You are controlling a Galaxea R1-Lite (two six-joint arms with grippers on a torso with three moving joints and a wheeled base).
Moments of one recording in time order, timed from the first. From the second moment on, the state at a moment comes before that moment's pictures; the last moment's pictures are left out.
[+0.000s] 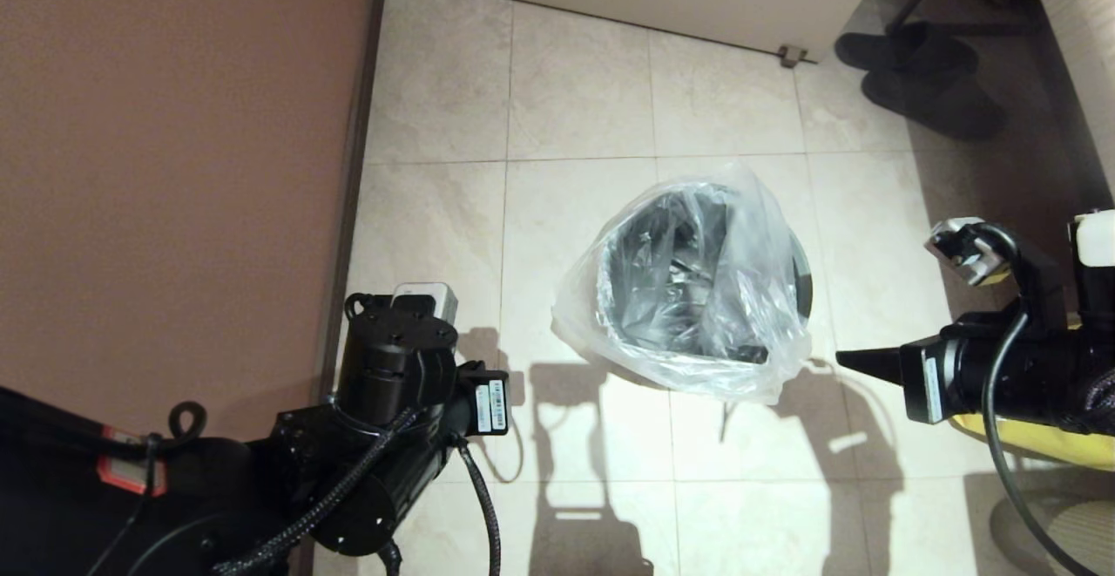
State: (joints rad) left arm -0.74 1.69 -0.63 -0.63 0.63 -0.27; right arm 0.32 1.41 -0.81 -0.11 0.17 0.07
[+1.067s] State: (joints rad) left arm -0.63 1.64 -0.57 -0.63 0.67 -0.27; right arm 0.32 1.63 -0.66 -0.67 0.31 -0.14
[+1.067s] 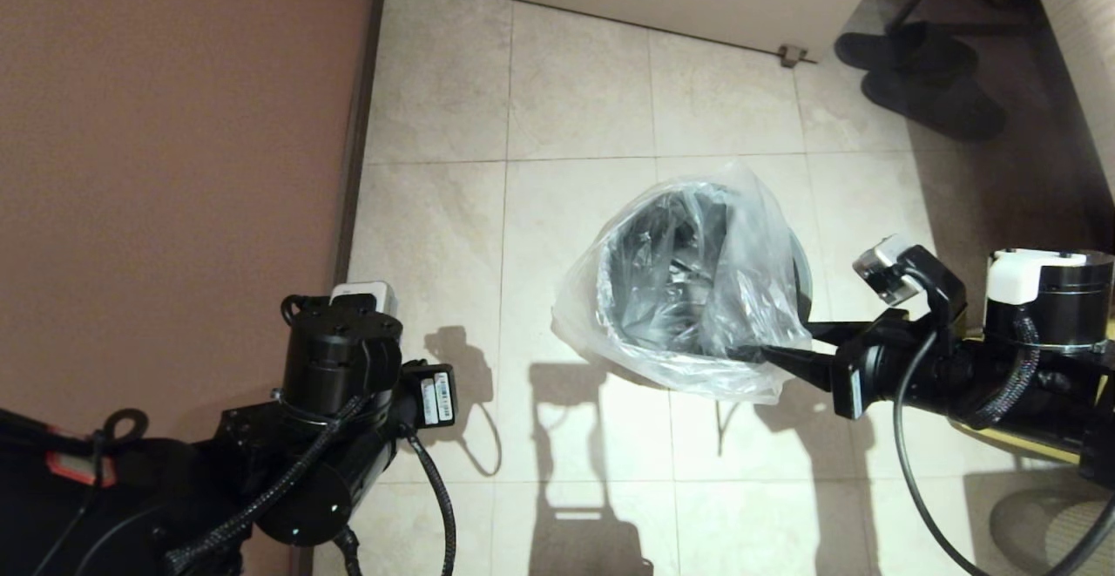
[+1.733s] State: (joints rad) left arm -0.63 1.64 -0.56 -0.63 0.68 -0.27; right arm 0.19 1.68 -0.71 -0.77 0.26 -0.03
